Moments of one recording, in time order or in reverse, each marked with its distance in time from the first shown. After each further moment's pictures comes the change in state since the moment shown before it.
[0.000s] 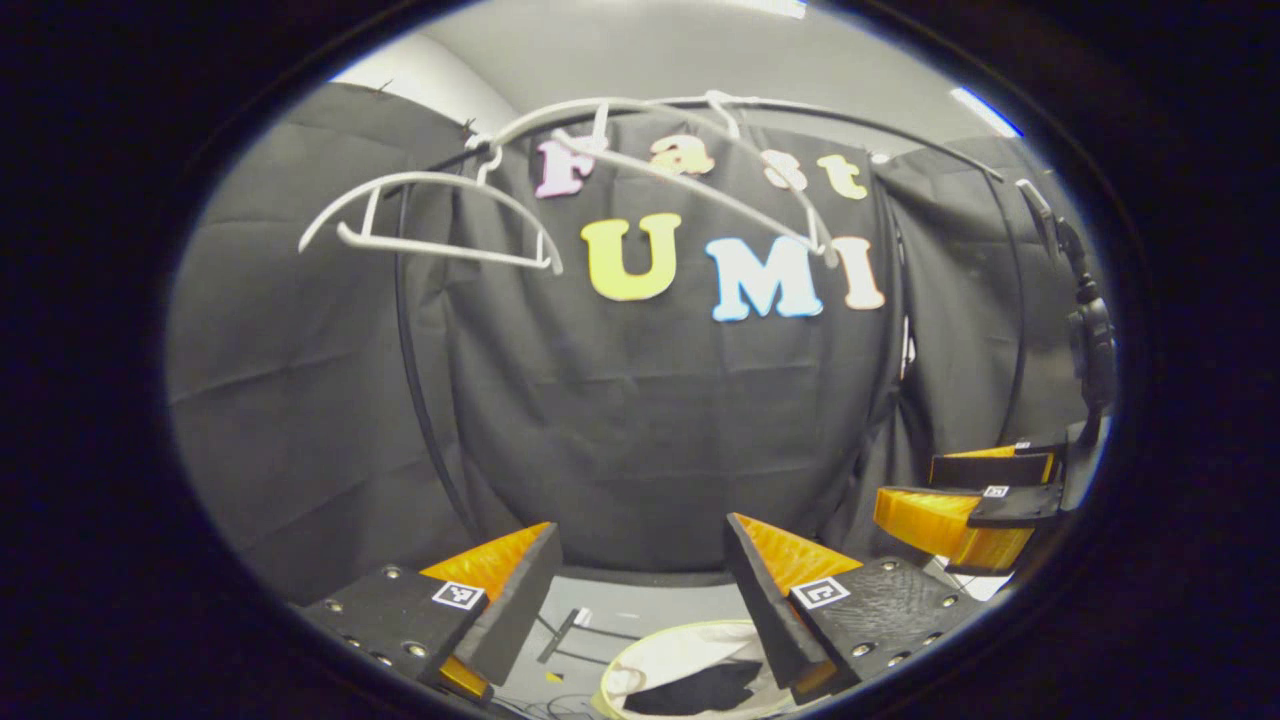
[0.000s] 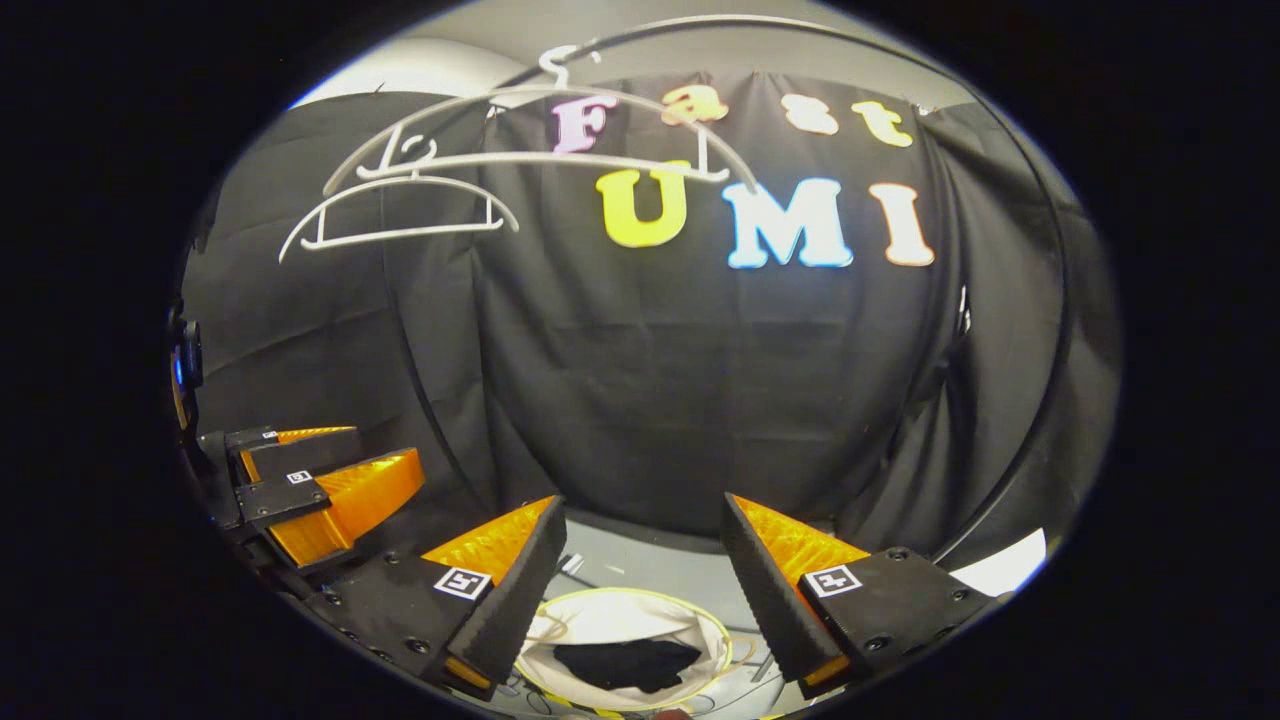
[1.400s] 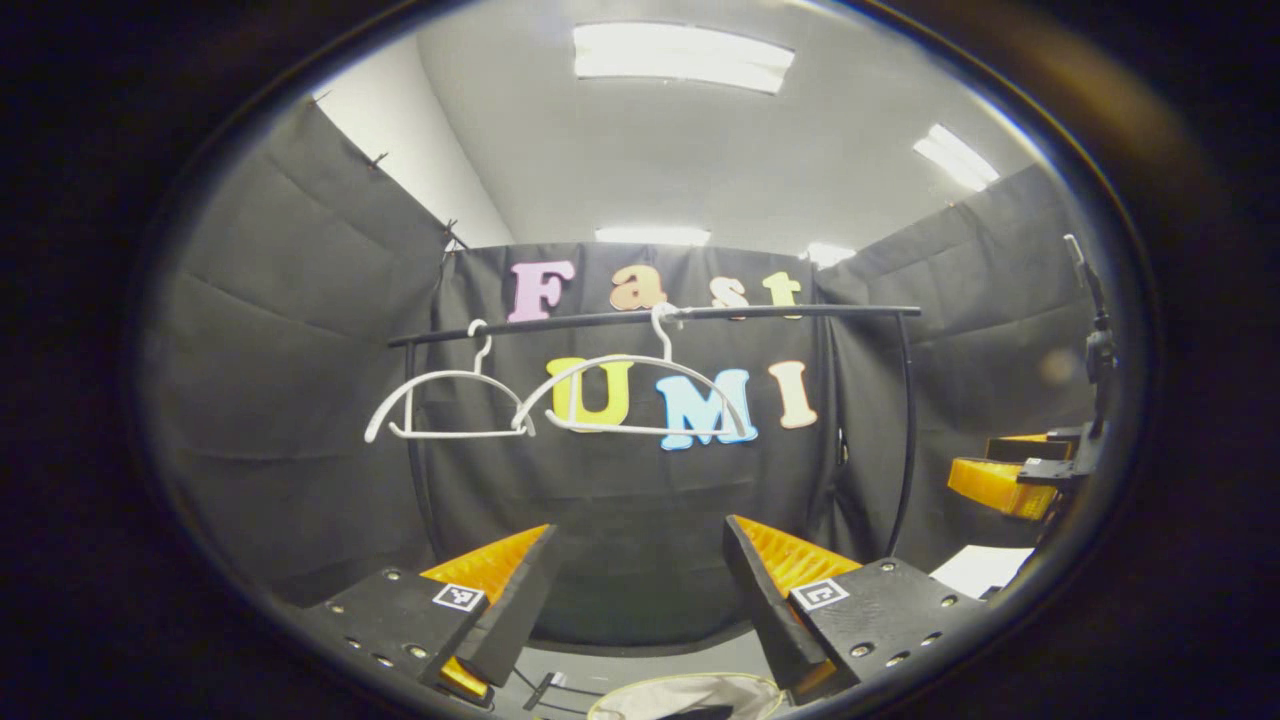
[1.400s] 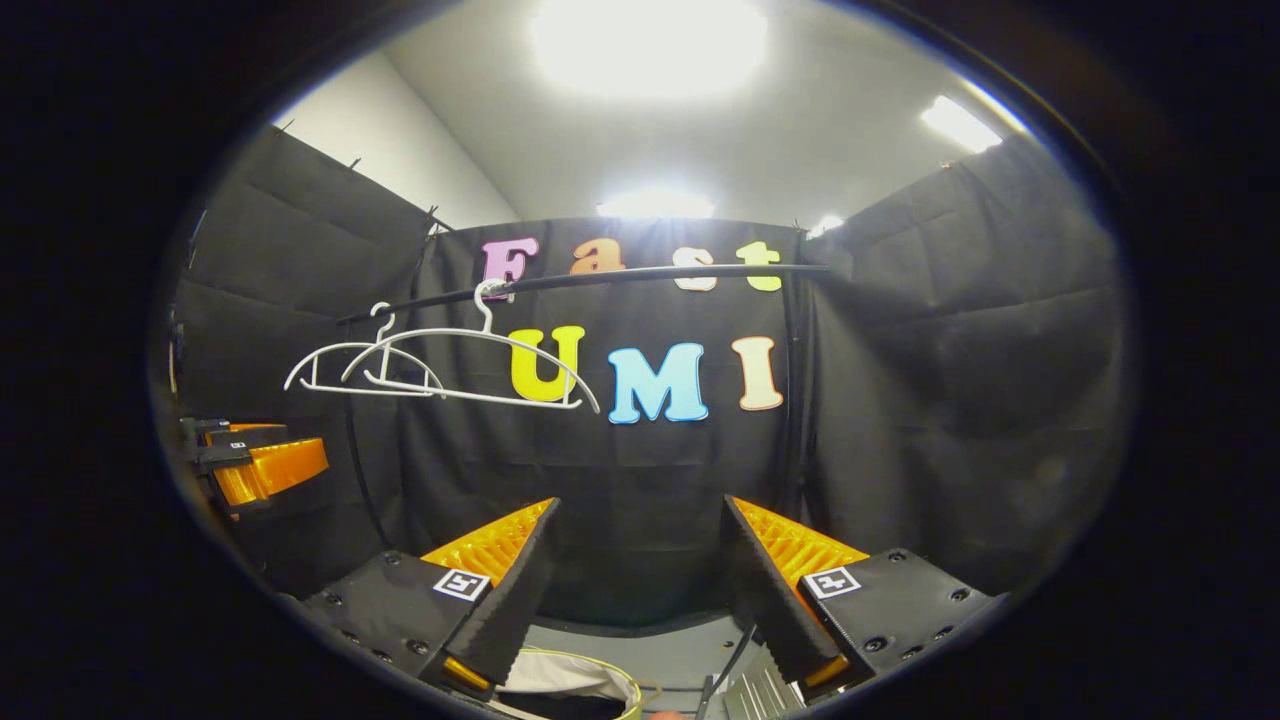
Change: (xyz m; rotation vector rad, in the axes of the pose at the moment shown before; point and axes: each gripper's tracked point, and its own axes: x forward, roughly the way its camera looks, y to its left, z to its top) left arm -0.164 -0.010 0.140 -0.022 -0.299 -0.091; right arm -0.199 -0.083 0.091 -0.024 -0.377 -0.290
